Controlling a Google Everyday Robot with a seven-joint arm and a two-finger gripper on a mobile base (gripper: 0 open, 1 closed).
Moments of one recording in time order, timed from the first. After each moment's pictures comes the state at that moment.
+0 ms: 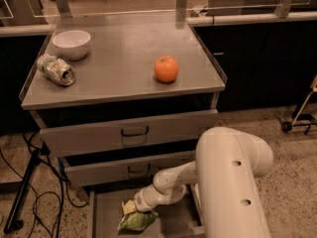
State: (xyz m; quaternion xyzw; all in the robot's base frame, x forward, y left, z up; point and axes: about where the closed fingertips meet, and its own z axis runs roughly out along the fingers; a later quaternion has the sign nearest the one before) arm 0.480 0.123 0.275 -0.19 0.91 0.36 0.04
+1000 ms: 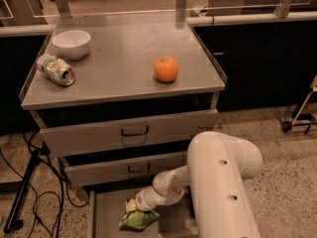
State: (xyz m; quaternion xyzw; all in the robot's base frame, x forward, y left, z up) arm 0.499 0.120 0.233 -0.14 0.93 0.34 0.04
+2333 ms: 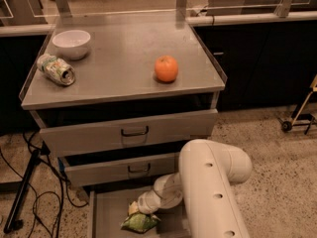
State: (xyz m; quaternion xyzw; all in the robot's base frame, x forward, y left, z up) arm 0.506 0.111 0.178 -0.09 0.94 0.34 0.02
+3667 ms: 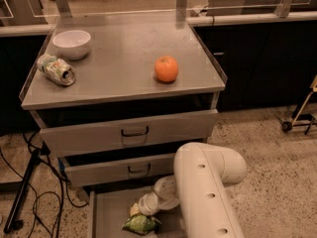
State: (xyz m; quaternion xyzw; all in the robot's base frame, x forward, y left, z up) arm 0.504 0.108 0.155 -0.06 0.94 0.33 -0.01
